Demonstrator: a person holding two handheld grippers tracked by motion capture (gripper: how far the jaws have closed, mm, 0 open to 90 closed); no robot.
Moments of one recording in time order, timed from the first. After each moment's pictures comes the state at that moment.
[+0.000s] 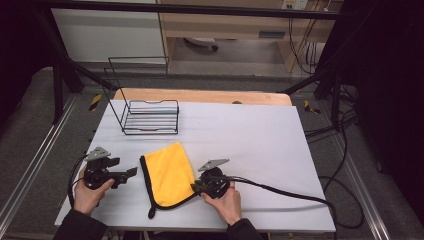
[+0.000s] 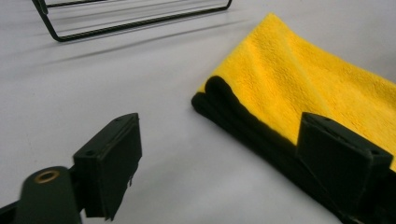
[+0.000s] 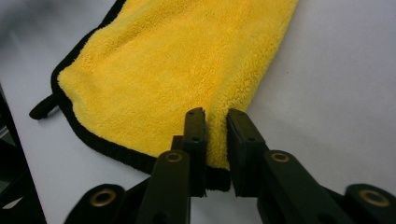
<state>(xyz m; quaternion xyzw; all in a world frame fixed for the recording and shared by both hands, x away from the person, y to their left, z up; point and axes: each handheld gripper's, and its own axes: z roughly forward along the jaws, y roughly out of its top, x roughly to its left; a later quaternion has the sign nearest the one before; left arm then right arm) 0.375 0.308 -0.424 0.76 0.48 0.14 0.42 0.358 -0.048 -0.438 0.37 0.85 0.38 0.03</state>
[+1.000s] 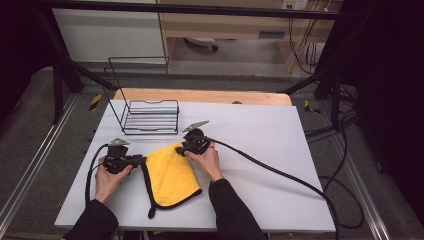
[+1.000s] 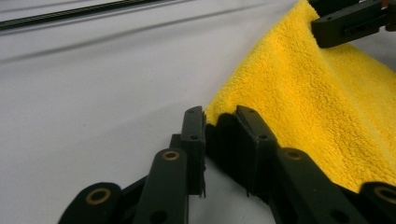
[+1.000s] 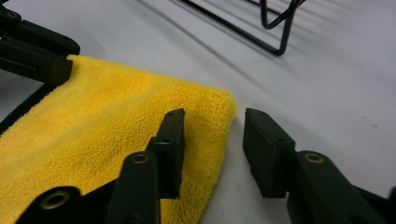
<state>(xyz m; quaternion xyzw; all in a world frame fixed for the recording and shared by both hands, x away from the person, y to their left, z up) 0.425 0.282 -0.446 0.78 0.49 0.10 0.38 0.496 0.004 -0.449 0.34 0.85 0.41 0.05</state>
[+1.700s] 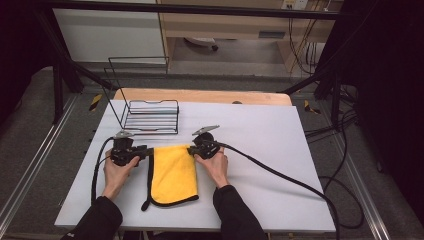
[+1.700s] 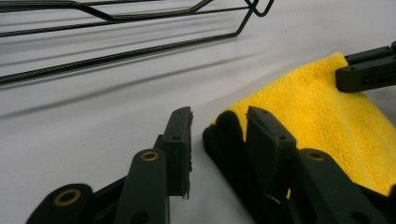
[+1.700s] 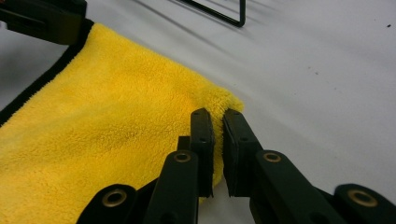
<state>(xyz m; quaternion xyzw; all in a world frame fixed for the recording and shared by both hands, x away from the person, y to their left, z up) 0.444 0.265 -0.438 0.75 0.50 0.12 0.41 0.476 -0.024 -0.444 0.38 0.83 0.39 0.08</state>
